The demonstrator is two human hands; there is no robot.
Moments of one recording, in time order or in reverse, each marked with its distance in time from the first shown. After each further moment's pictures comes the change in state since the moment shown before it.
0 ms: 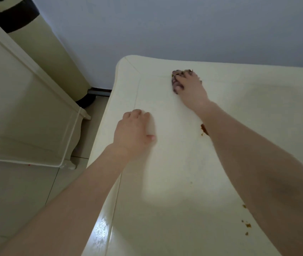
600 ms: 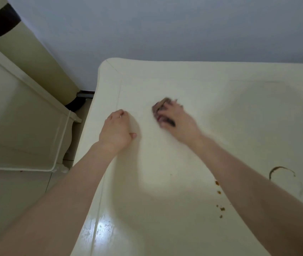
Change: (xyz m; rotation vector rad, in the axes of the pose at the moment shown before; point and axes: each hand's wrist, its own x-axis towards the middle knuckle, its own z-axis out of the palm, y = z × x) left_hand -0.001 0.014 0.002 -0.032 -0.054 -0.094; right_hand -0.125 0.004 0.007 0.267 -0.010 -0.153
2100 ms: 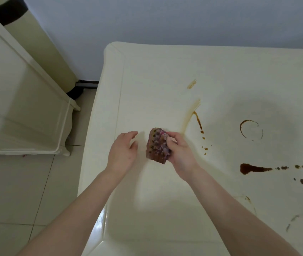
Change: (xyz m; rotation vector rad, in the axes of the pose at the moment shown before) left_hand -0.208 -0.006 0.041 -0.529 0.103 -0.002; right_hand -0.205 -0.146 0.021 1.117 0.186 0.720
